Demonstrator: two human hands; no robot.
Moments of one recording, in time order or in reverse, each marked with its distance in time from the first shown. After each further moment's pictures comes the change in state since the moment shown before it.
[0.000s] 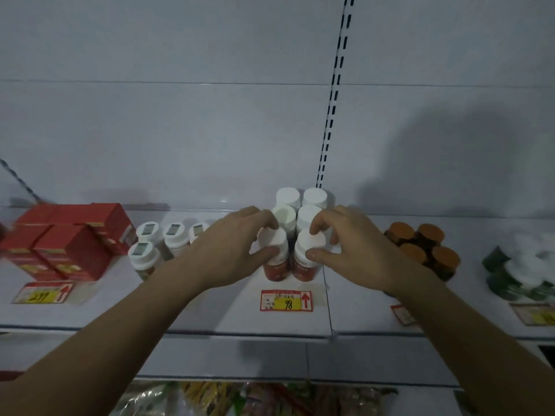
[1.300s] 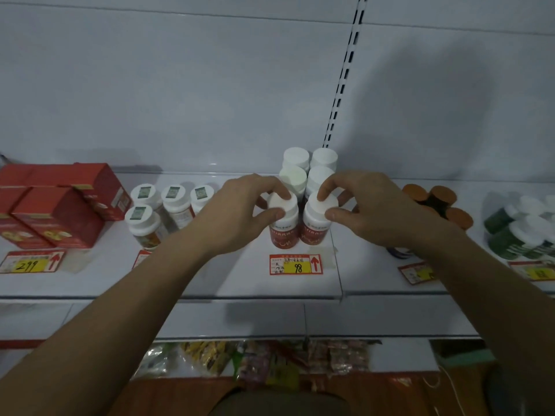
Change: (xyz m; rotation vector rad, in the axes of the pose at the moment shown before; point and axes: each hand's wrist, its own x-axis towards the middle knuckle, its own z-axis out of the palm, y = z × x) left_hand -0.003 -0.025 0.024 -0.344 0.084 -0.013; right_hand 0.007 -0.006 0.003 0.001 -0.057 0.072
